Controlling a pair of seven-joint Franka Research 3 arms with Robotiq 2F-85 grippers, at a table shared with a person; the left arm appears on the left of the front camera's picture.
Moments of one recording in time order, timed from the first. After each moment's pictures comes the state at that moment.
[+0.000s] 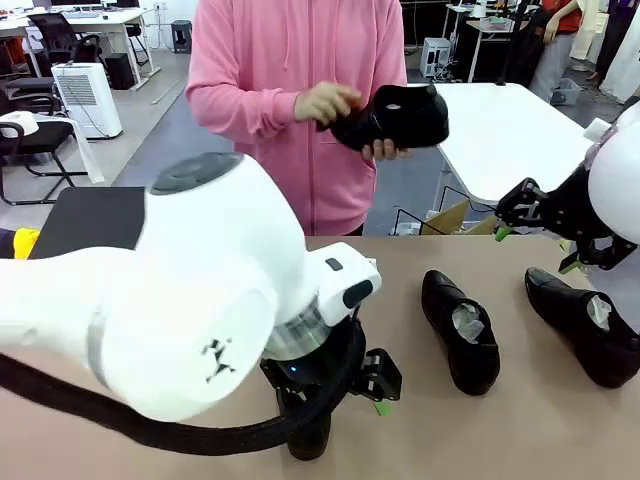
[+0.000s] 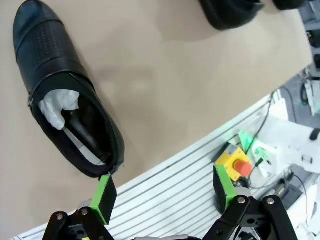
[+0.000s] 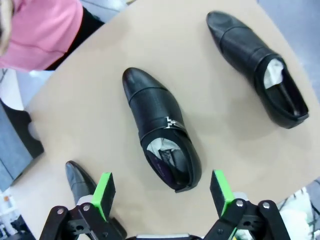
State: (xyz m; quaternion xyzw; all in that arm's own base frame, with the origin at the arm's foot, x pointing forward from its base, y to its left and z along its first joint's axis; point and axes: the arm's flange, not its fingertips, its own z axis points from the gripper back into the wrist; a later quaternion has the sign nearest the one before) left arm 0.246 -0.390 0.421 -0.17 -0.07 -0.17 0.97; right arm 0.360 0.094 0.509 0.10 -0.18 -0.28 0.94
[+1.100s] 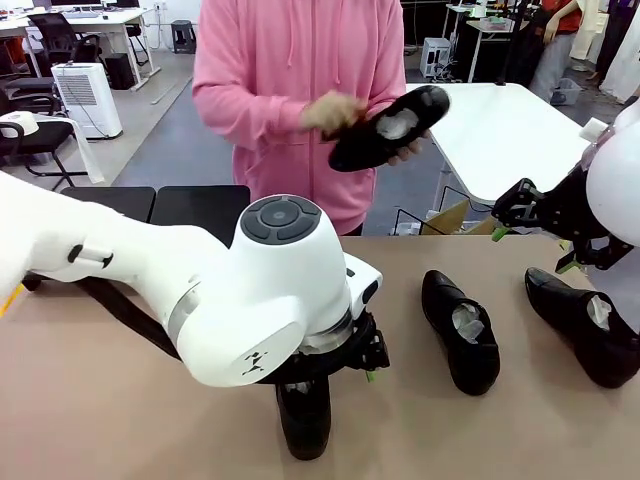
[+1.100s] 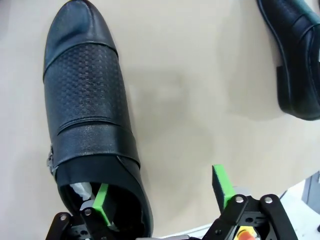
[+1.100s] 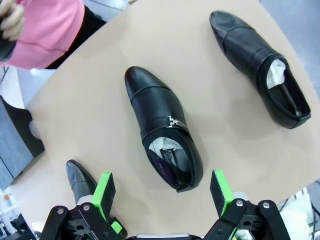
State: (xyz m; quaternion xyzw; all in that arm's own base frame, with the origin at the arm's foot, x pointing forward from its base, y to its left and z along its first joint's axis) left arm 0.307 -0.411 0.358 -0.11 -0.11 -0.02 0.99; right arm 0.360 0.095 0.508 0.11 -0.18 -0.28 0.94
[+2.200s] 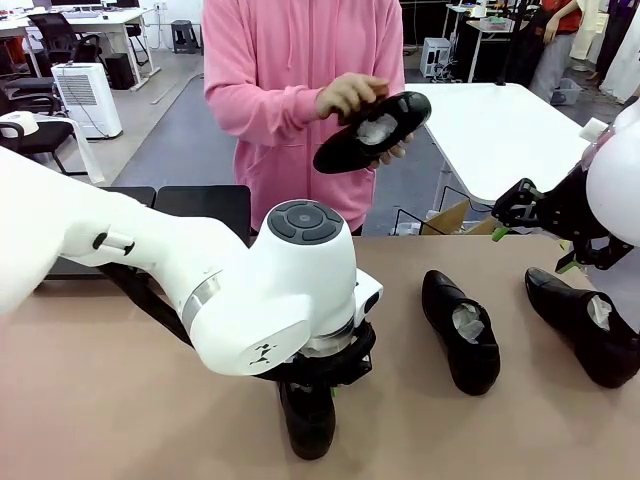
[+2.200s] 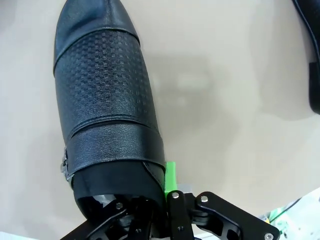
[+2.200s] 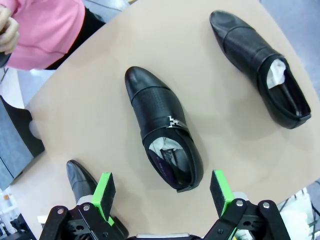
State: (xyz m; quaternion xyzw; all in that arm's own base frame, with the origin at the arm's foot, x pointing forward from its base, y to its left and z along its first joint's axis) left arm 0.314 -0.411 0.341 -0.05 -0.08 -0.02 1.00; right arm 0.360 0.095 0.508 0.11 -0.18 -0.28 0.94
